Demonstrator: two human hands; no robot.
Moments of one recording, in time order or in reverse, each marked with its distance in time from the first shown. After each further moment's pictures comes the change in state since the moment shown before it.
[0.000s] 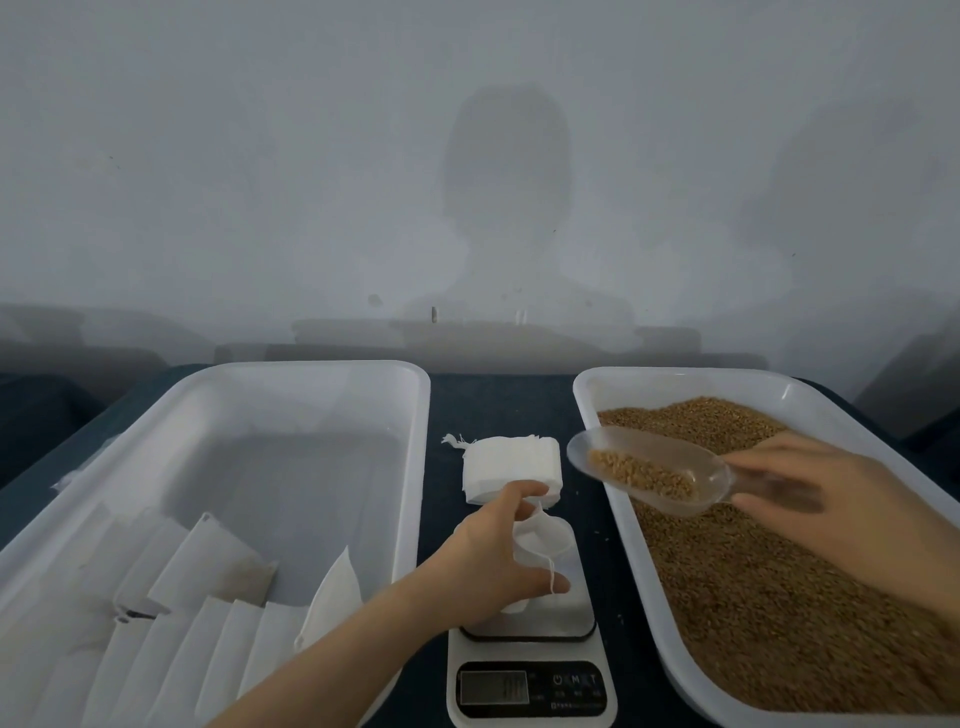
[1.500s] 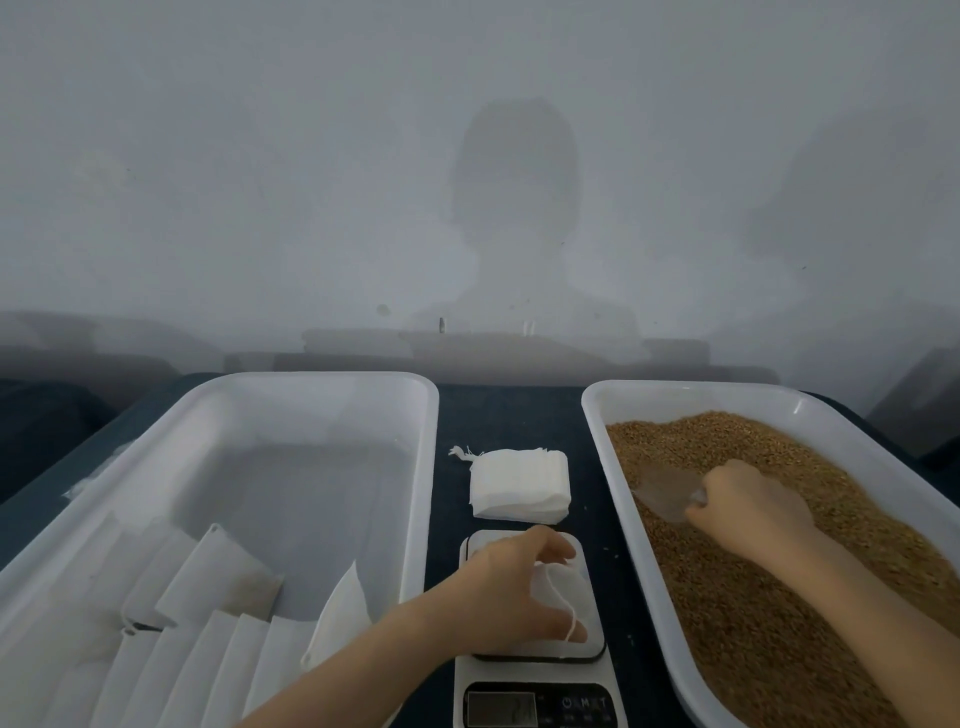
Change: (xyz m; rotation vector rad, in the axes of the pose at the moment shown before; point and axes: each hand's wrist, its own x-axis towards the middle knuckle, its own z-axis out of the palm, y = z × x) left_hand -0.003 0.004 0.003 0.089 -0.137 -0.006; right_hand 0.075 0.019 0.072 -0.531 -0.074 0.381
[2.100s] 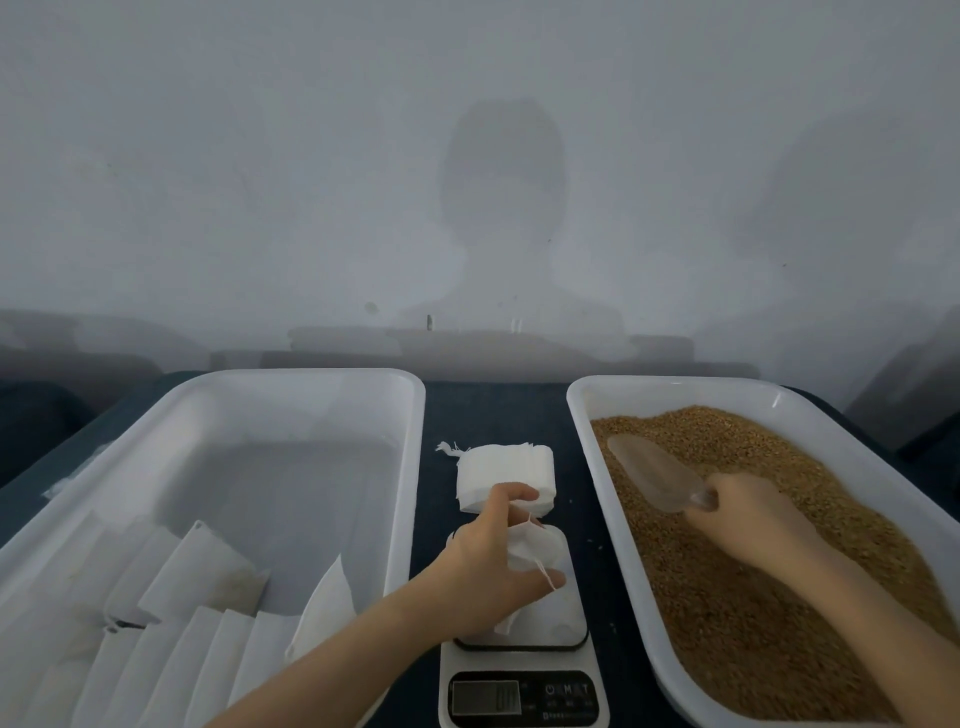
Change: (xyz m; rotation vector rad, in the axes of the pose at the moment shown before) left_hand -0.005 0.005 -0.001 -0.120 0.146 0.051; right_hand -0.006 0.027 0.013 0.220 -0.037 0.008
